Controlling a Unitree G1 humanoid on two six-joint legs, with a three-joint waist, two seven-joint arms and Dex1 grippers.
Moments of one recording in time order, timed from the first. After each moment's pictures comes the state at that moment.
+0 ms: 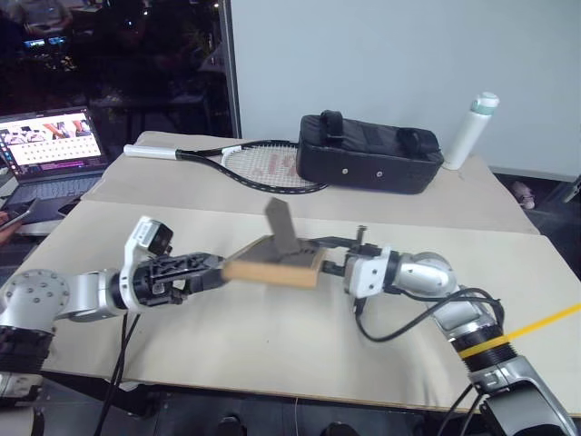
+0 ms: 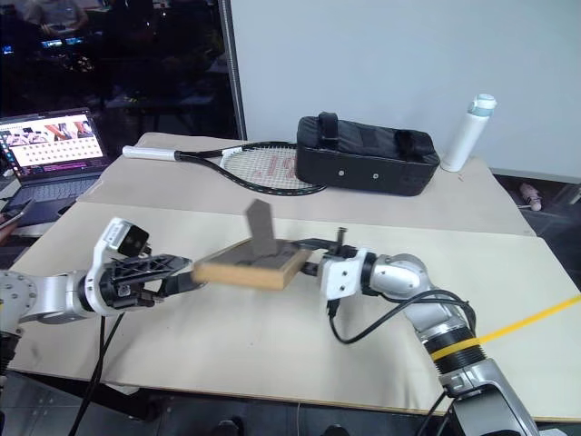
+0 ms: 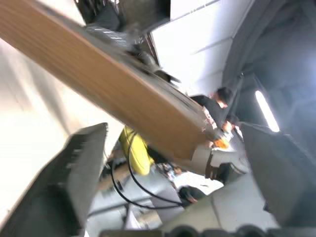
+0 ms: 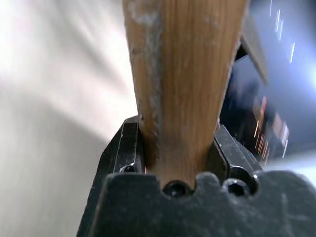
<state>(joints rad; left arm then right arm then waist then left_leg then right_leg) -0.46 0.99 0.09 0.17 -1.66 1.29 -0.89 -0.61 -0.58 0.24 0.21 -0.13 -0.54 0.74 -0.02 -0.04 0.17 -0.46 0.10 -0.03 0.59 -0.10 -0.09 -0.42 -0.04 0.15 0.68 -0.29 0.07</state>
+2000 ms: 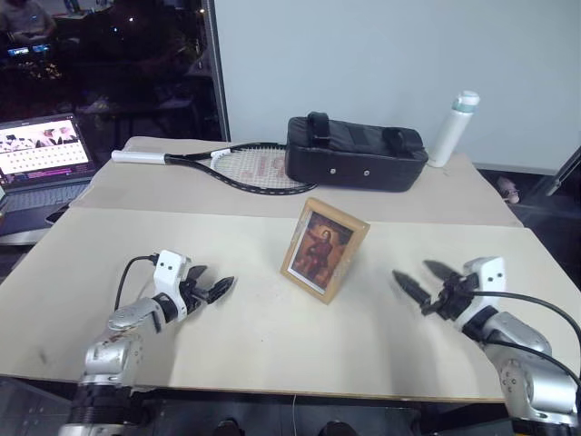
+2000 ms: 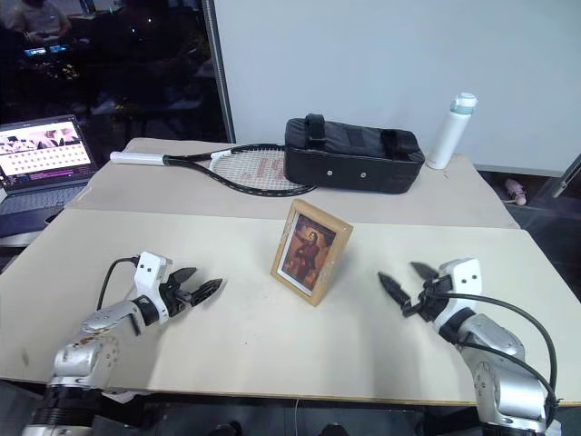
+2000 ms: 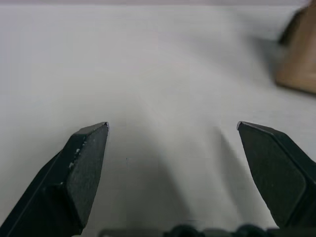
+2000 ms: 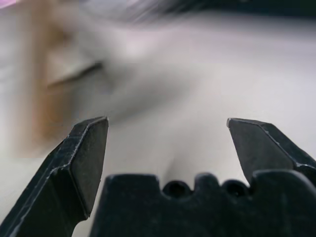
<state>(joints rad) -0.28 0.47 0.13 0.12 -0.38 0.35 -0.58 -0.09 -0.43 -0.32 -0.18 0.37 0.30 0.55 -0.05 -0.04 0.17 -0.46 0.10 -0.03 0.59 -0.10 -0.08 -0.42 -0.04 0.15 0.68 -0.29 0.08</state>
